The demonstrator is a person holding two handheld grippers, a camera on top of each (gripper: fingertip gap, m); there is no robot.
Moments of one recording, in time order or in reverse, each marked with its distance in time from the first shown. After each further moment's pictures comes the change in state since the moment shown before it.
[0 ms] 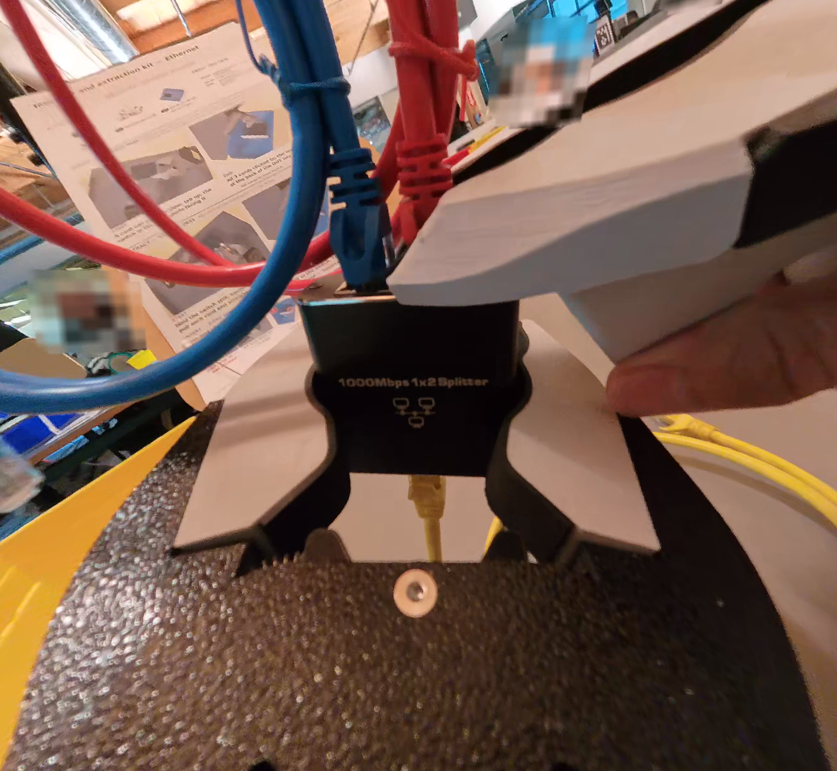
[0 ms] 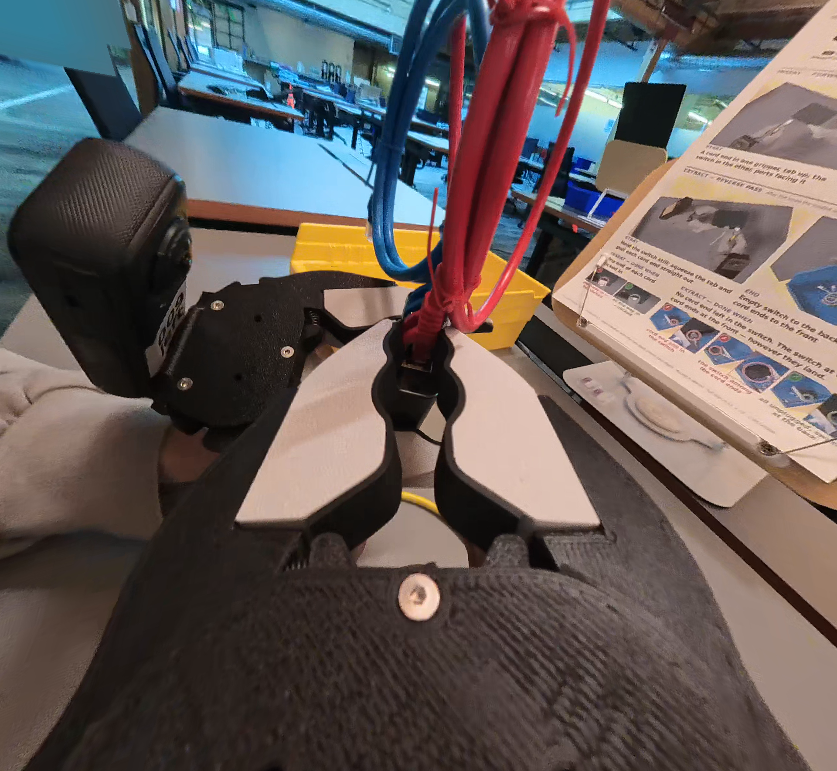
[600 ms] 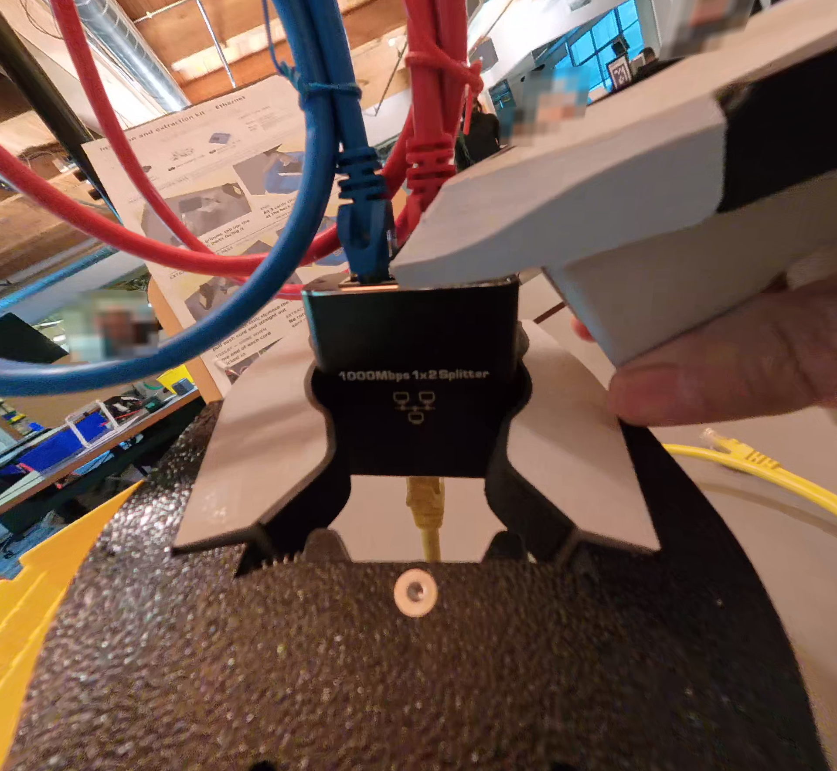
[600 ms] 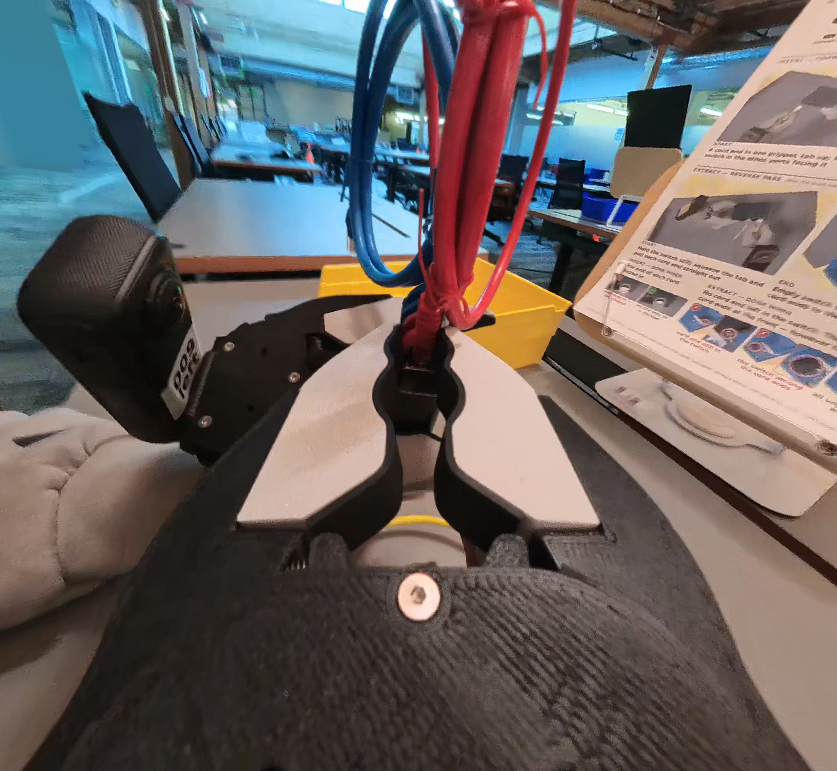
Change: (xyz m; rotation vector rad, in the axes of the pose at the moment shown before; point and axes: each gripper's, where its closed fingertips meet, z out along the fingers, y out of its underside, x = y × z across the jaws) left arm -0.008 -0.014 -0.007 0.074 -0.051 0.004; right arm -0.004 -0.014 -0.001 0.071 -0.019 0.121
